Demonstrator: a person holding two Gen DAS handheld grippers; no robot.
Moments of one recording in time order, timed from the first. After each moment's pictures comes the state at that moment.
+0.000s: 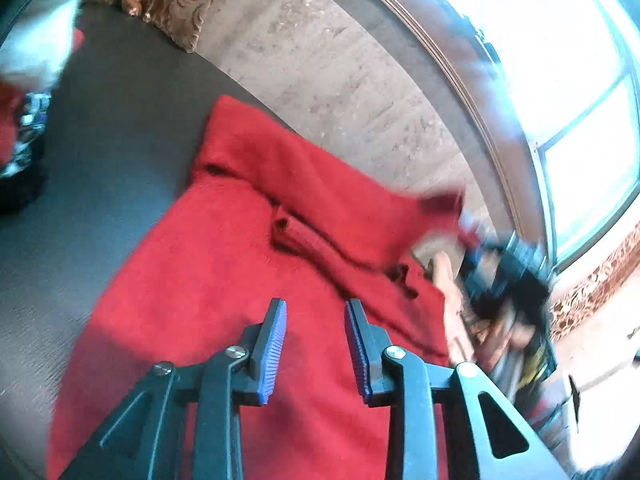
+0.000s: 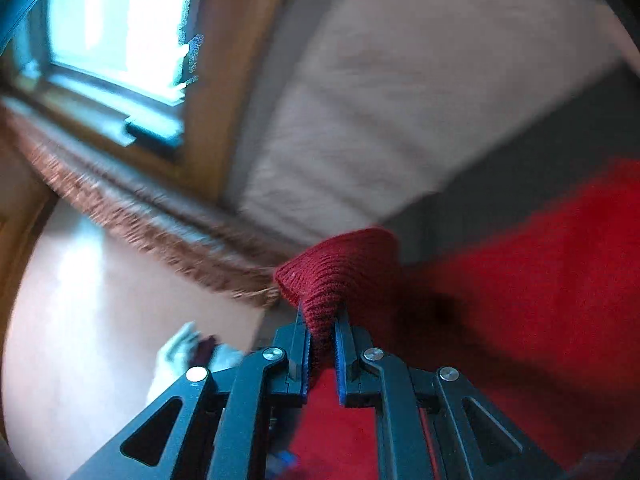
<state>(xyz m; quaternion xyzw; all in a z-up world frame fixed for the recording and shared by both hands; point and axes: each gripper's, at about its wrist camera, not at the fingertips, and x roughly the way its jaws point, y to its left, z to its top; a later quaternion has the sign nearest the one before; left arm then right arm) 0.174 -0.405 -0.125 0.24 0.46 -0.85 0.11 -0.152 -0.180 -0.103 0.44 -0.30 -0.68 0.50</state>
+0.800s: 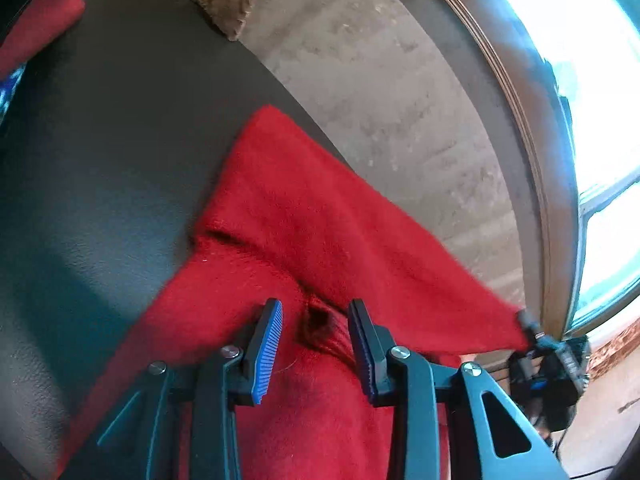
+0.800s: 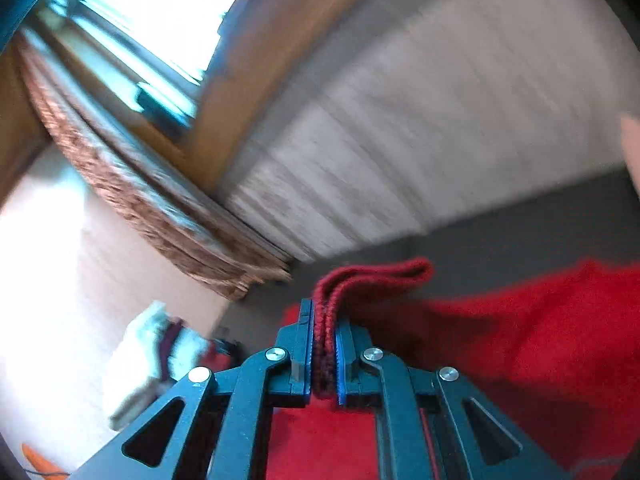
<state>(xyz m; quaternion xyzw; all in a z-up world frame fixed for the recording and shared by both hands) 0.155 -0.462 -0.139 0.23 0.53 -0.80 0.16 -0.162 -0.174 -0.013 0.37 -0.20 -0.72 0.55</state>
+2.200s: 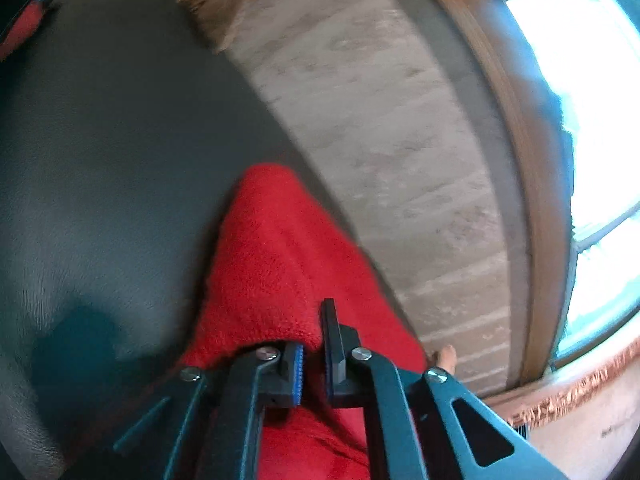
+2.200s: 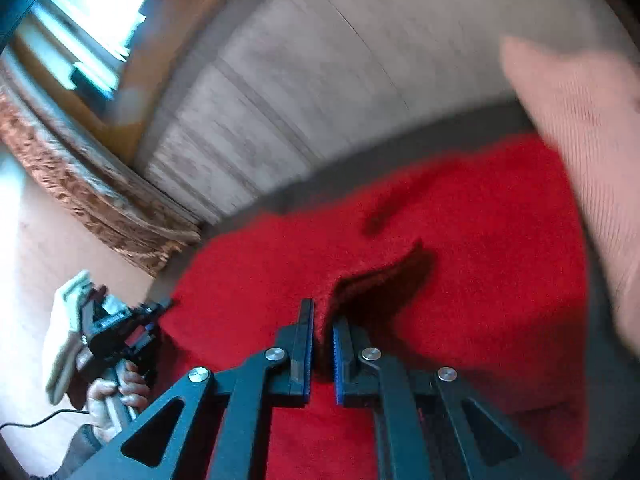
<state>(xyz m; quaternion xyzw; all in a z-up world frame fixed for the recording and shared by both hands) 0.117 -0.481 -0.109 0.18 0.53 -0.81 0.16 -0.145 -0.110 -0.091 0.42 -0.14 -0.78 0.43</state>
